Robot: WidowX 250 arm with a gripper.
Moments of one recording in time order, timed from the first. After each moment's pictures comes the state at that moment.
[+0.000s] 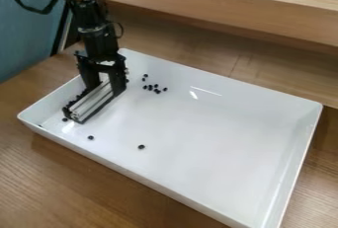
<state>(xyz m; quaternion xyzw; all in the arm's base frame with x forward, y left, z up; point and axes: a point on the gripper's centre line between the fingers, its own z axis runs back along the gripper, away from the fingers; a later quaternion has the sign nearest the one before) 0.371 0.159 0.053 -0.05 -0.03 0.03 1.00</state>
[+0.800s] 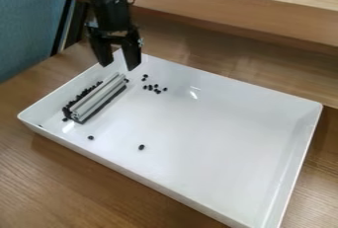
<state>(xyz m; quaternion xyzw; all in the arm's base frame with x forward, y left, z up) 0.381 0.128 0.108 -0.07 -0.07 0.01 0.99</state>
